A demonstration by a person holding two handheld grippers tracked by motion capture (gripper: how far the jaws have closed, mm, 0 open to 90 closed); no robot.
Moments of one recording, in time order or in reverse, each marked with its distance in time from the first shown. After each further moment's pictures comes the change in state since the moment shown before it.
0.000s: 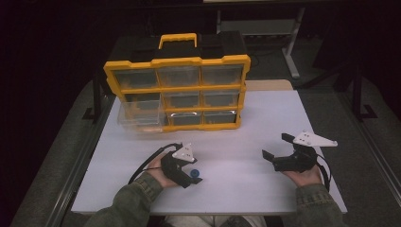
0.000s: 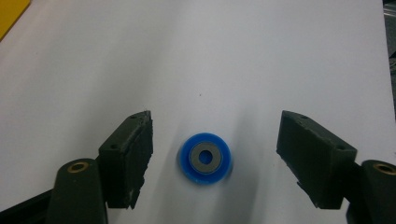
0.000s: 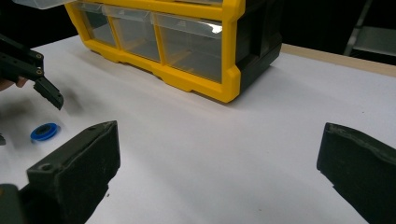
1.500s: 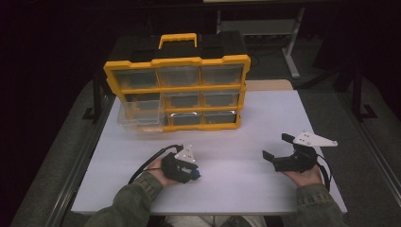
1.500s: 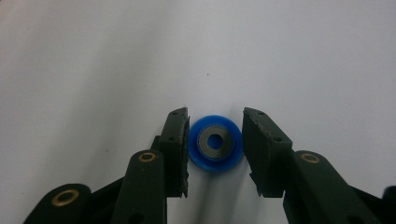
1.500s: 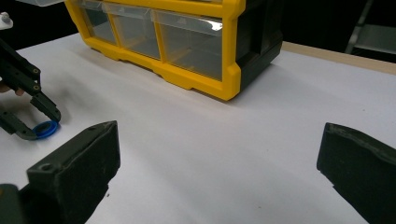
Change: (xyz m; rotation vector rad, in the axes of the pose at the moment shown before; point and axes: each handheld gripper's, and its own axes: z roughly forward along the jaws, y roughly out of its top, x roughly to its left) left arm 0.003 -0.006 0.008 0.053 0.015 0.002; right arm -0.001 -0.001 0.000 0.009 0.003 -0.001
